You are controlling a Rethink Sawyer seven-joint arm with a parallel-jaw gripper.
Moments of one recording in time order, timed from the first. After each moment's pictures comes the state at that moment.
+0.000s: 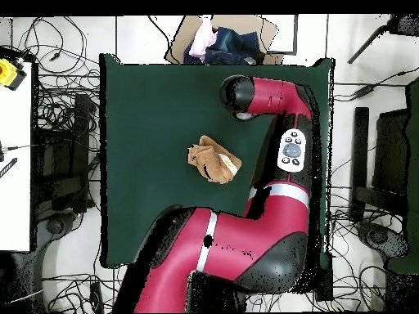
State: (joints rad) arm -0.24 -0.07 -0.07 0.72 -0.17 0.83 1.57
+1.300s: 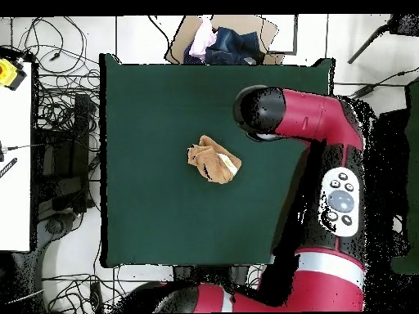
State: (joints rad) arm -0.29 -0.53 -0.08 1.17 -0.21 0.79 1.57
